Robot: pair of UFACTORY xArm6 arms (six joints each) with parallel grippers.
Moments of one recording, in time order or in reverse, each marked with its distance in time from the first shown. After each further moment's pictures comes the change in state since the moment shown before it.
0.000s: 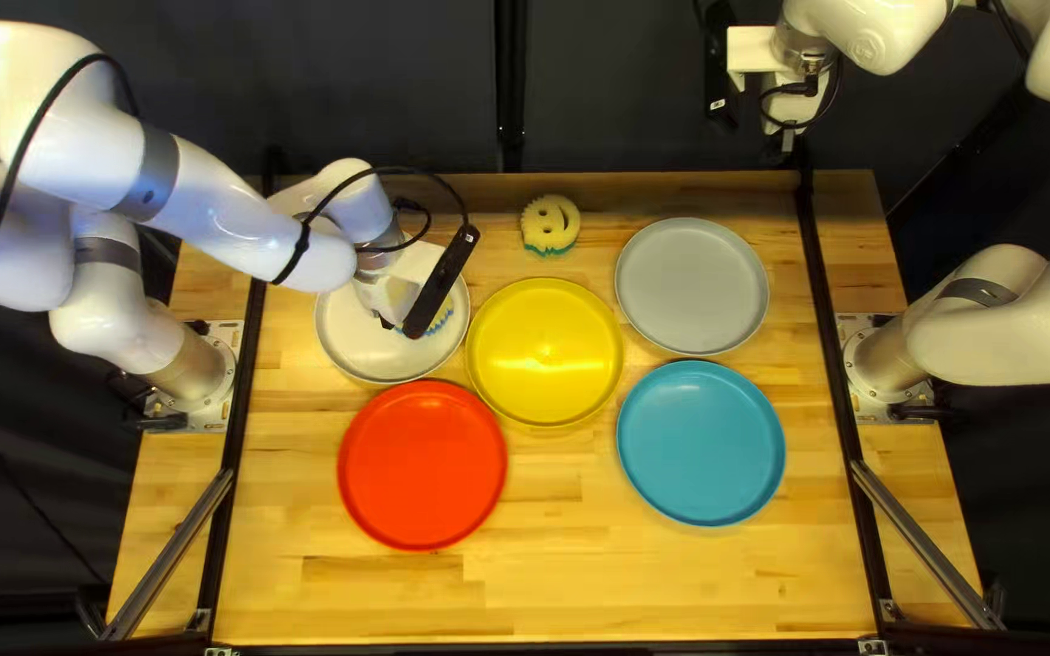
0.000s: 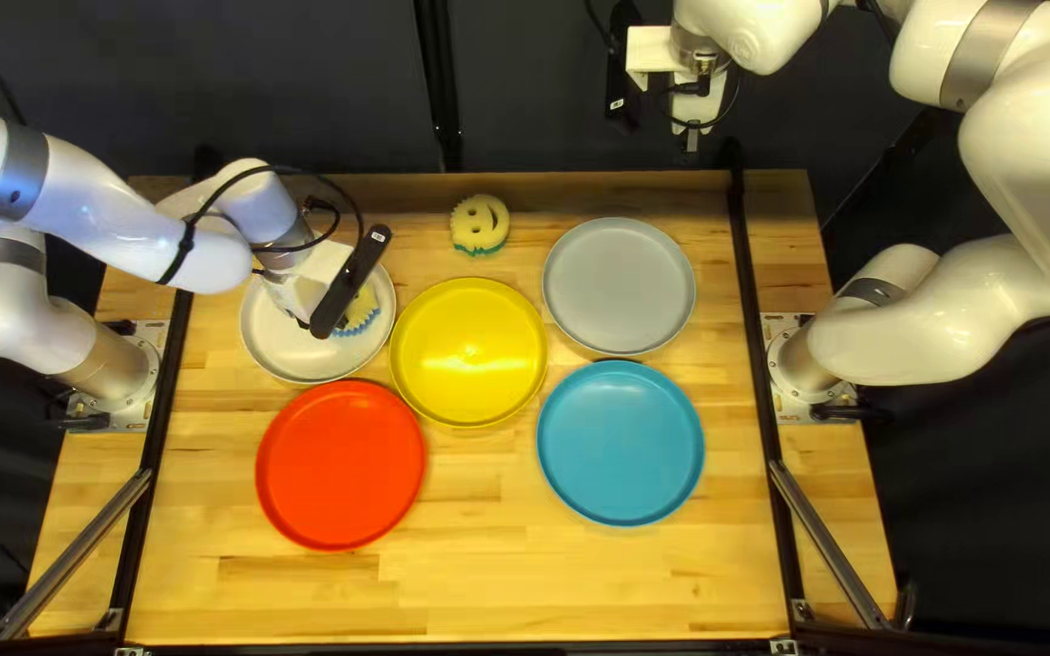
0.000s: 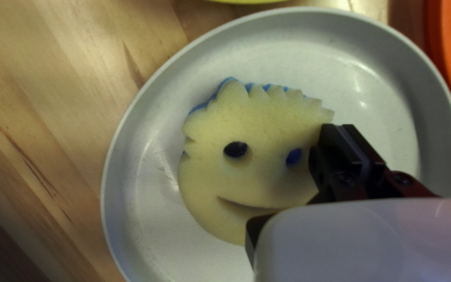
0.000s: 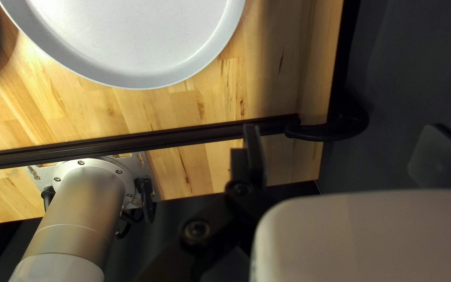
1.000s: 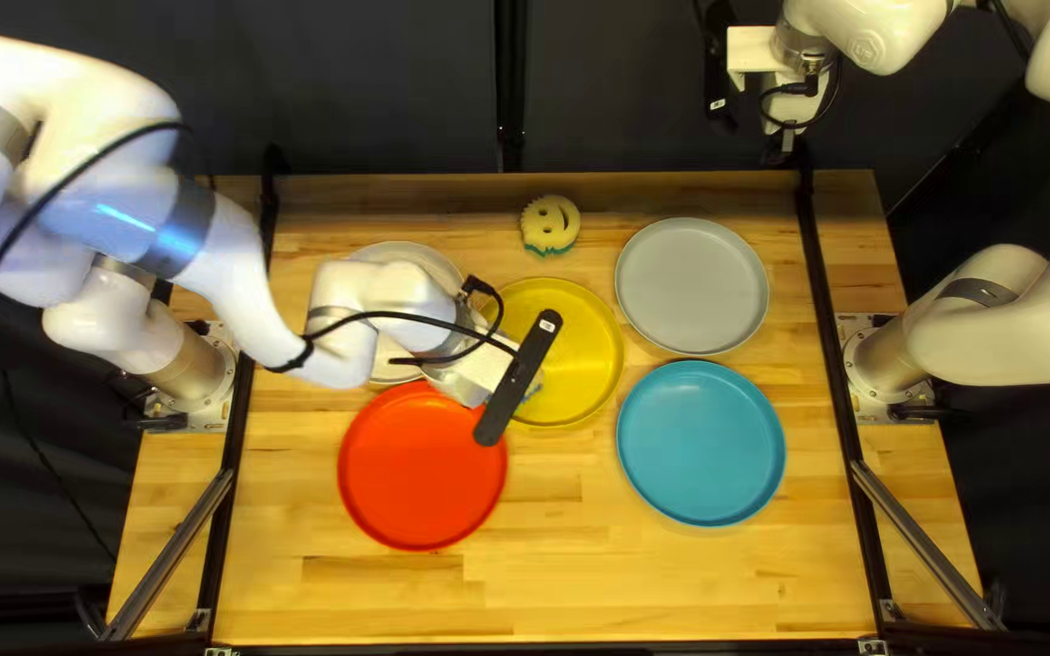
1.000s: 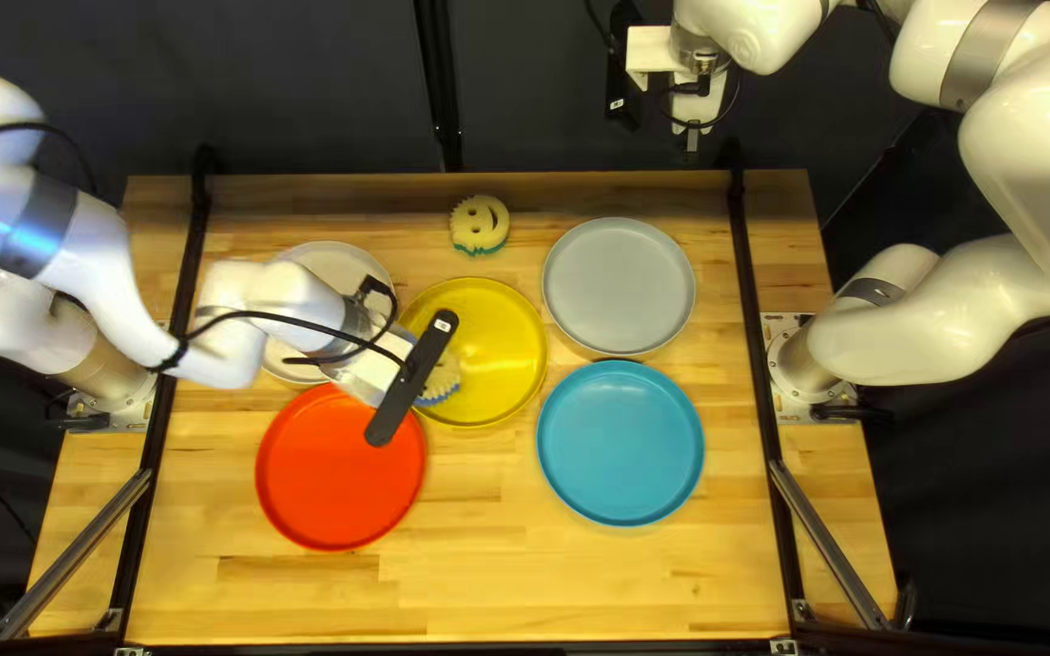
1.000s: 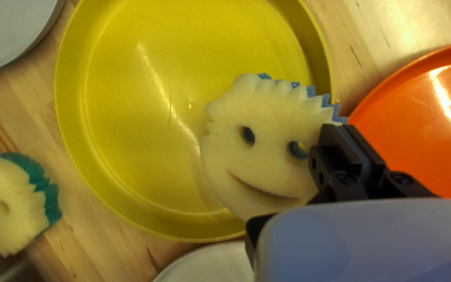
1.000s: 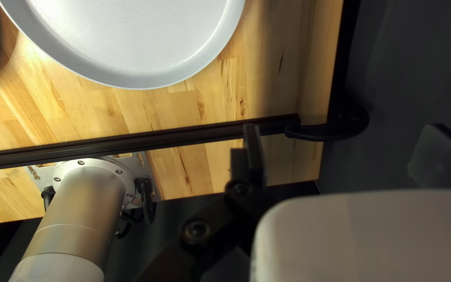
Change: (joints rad) left arm -0.342 0.422 -0.261 0.027 -0.438 -0.130; right arm 0.000 0.000 0.000 0.000 0.000 0.000
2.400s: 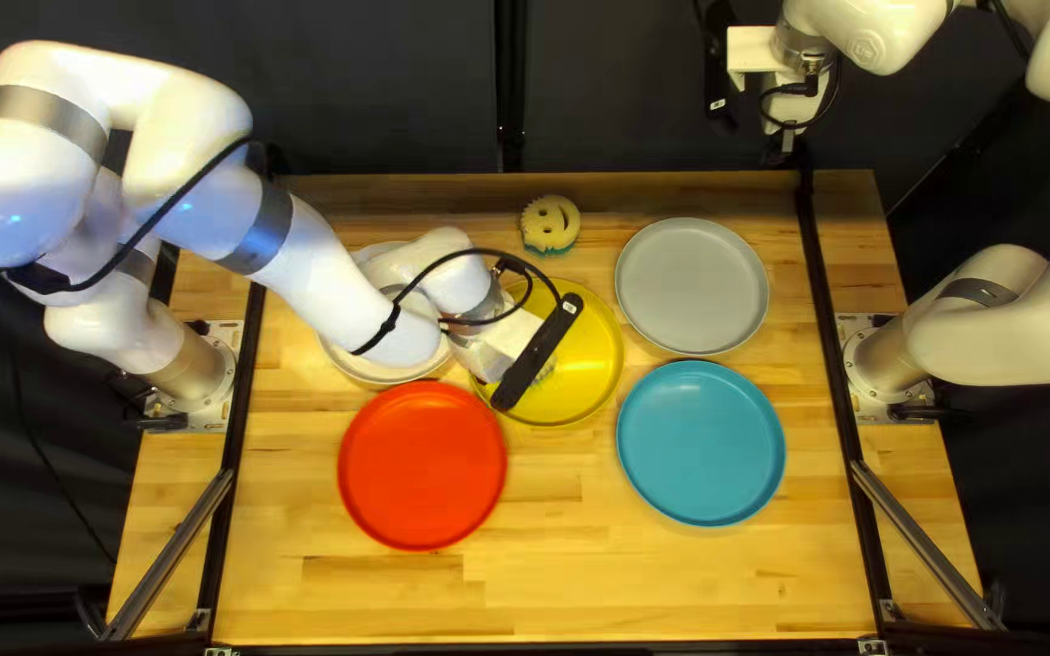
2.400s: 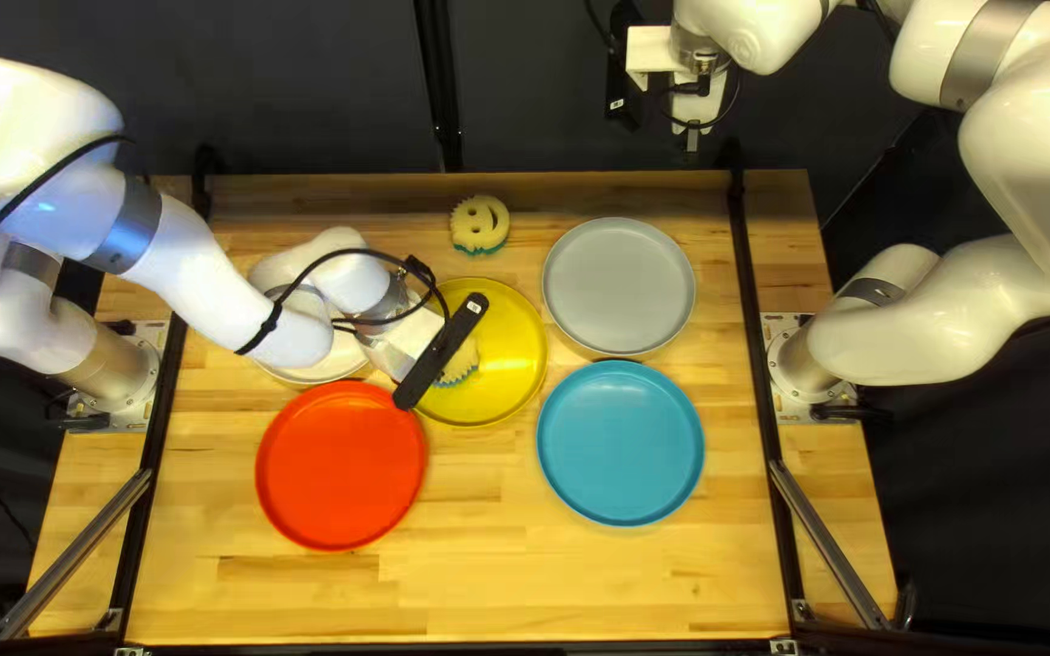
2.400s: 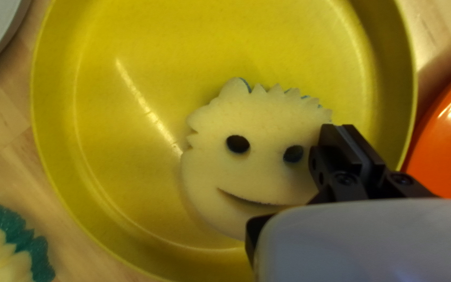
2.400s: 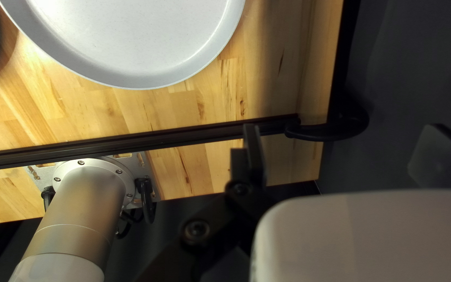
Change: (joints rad) left arm 0.066 0.065 -0.101 -0.177 0.162 0.269; right arm 0.000 0.000 0.000 0.000 0.000 0.000
